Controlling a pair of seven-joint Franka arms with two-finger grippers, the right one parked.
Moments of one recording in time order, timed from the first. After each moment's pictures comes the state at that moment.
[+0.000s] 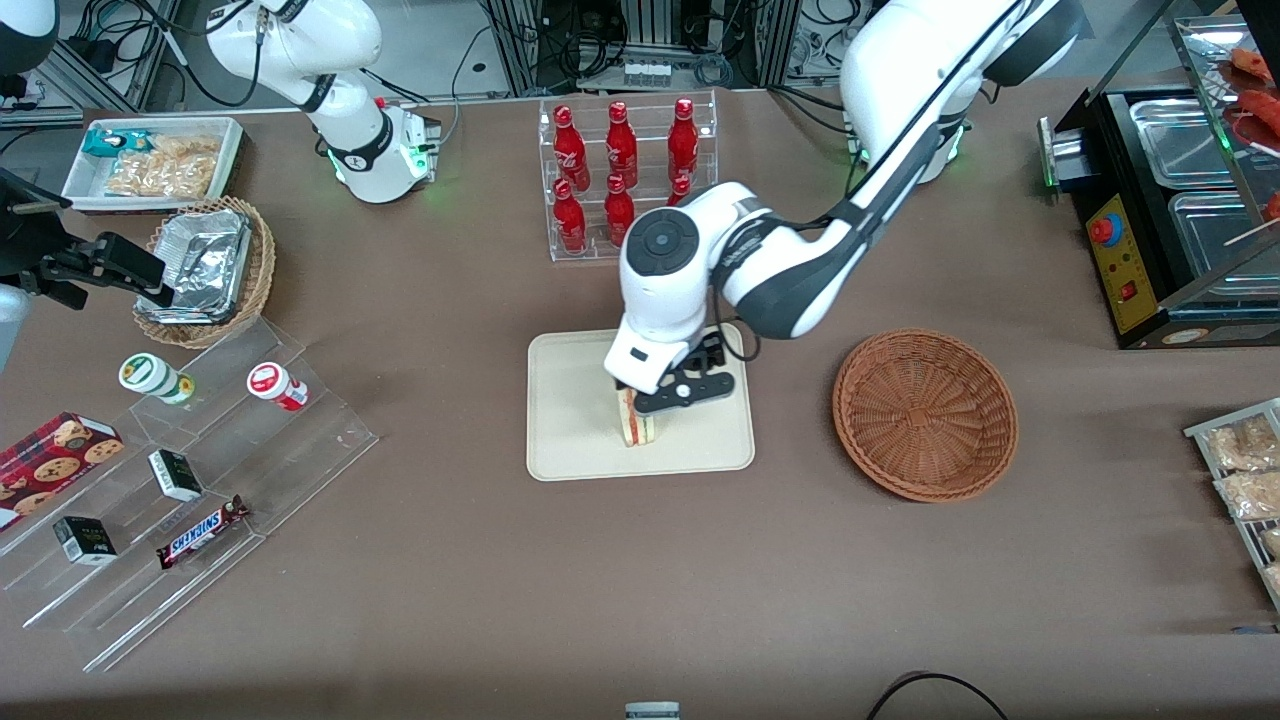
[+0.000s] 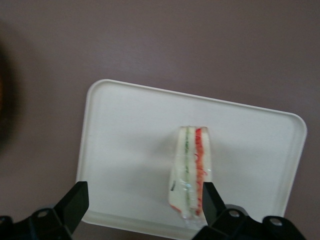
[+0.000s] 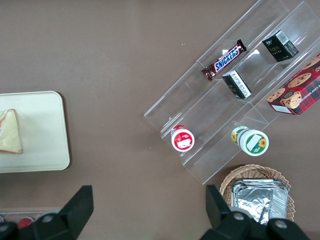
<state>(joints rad) -0.38 0.64 -0.47 -1.37 0.35 1.91 -1.13</state>
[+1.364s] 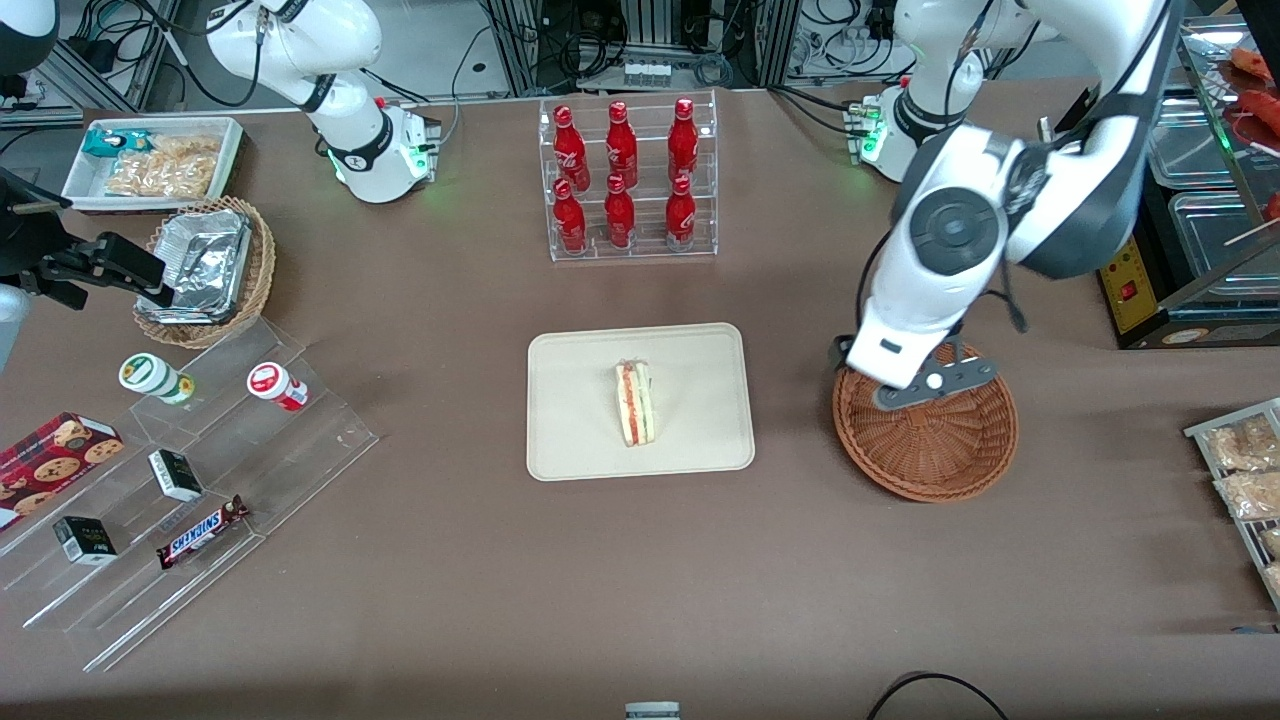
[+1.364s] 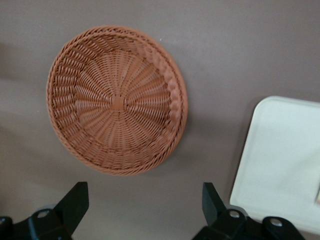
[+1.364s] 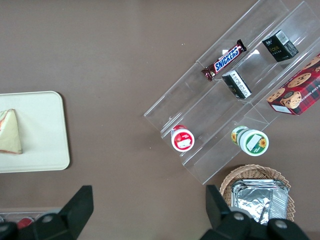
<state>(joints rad) 0.03 0.16 -0.46 -1.80 0.17 1.79 -0.67</state>
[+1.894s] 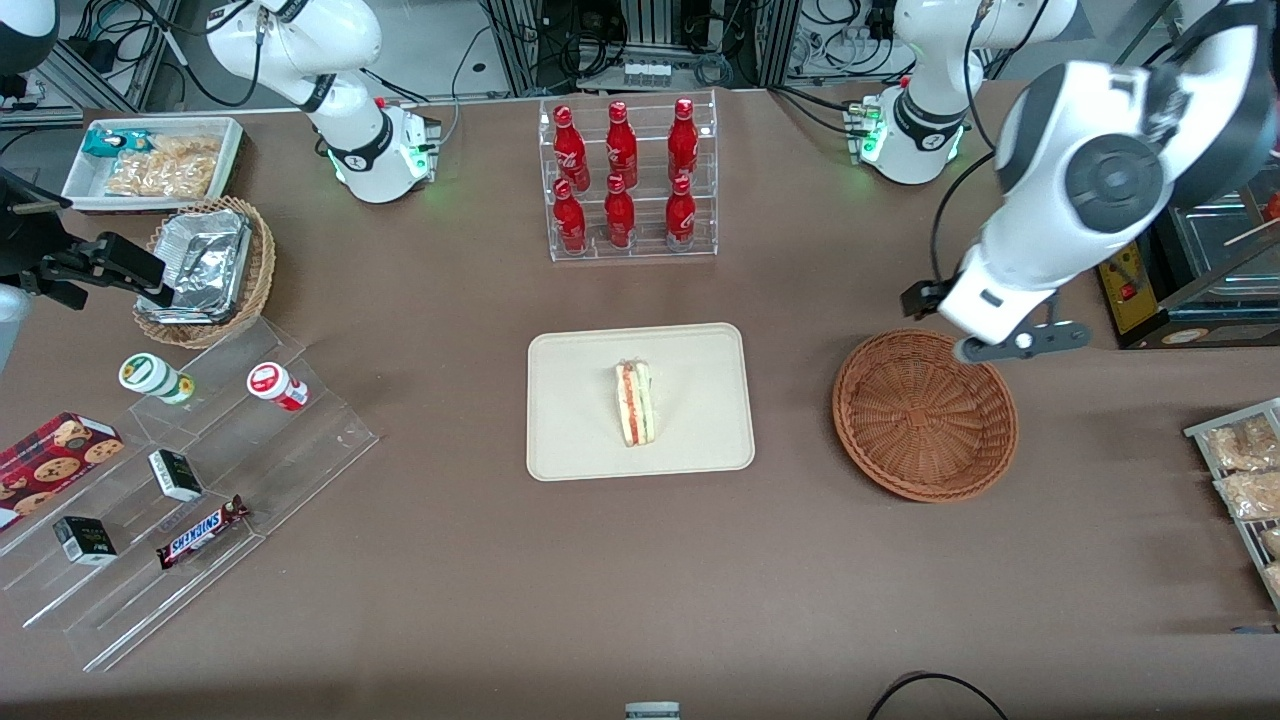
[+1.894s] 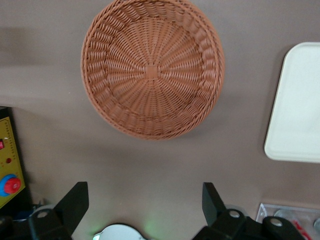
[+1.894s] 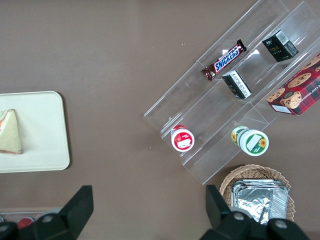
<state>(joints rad) -0.03 0.00 -0.22 -1.85 0.04 1.63 -0.32</state>
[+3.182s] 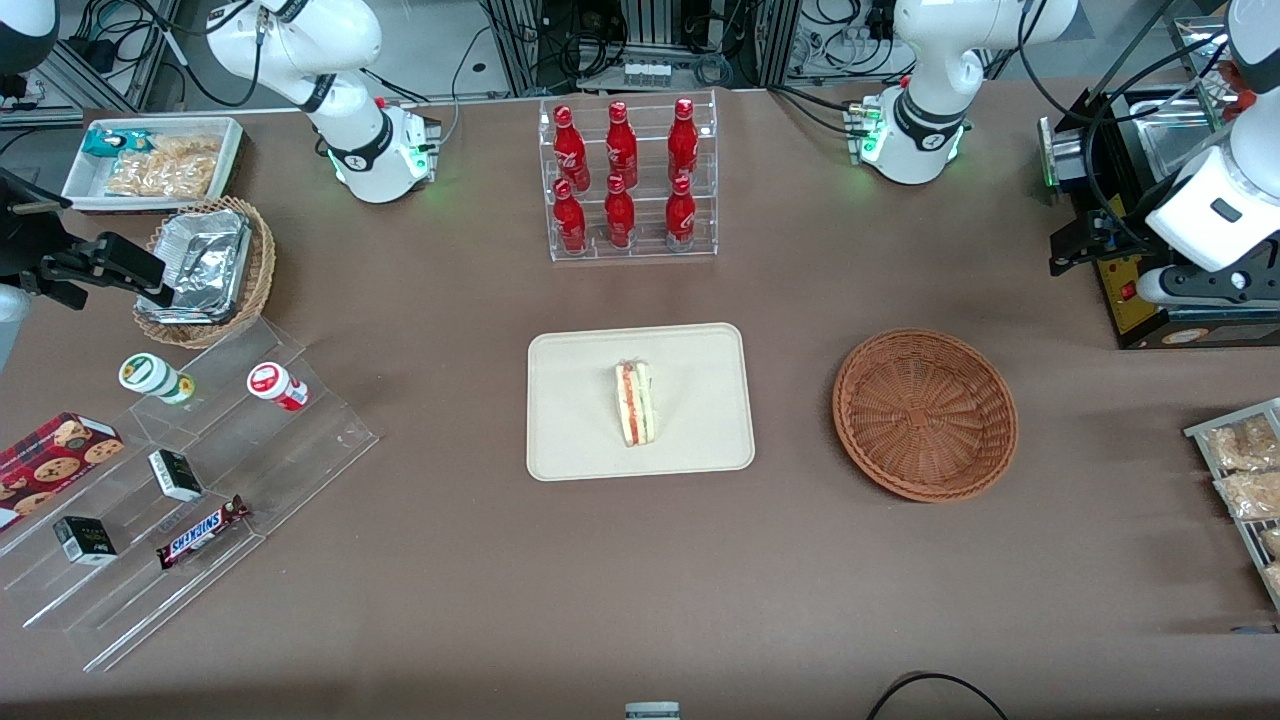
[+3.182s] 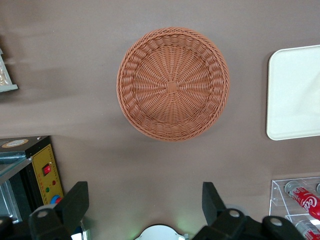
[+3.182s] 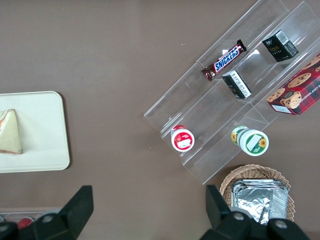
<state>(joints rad) -0.05 -0.06 0.00 -1.69 -0.01 1.52 0.02</state>
